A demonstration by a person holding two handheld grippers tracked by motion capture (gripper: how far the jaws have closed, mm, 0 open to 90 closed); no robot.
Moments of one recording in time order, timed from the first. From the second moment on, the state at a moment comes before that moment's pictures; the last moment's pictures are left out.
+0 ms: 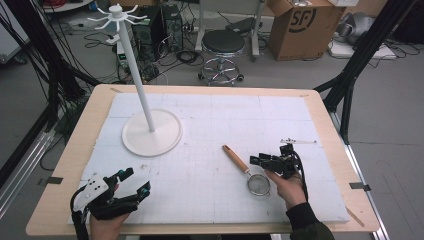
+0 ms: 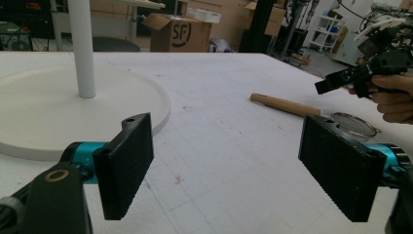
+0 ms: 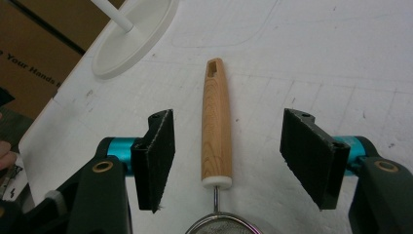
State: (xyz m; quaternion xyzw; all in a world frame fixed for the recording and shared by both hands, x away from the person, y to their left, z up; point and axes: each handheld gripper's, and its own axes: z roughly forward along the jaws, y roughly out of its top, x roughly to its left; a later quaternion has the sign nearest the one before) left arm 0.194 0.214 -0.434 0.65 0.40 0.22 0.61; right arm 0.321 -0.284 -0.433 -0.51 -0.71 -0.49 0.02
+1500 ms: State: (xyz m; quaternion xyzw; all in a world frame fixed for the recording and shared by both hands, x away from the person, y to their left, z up) left arm 0.181 0.214 -0.433 0.65 0.40 0.22 0.60; right arm 0.335 -0.227 -0.440 -0.44 -0.82 -0.36 0.01
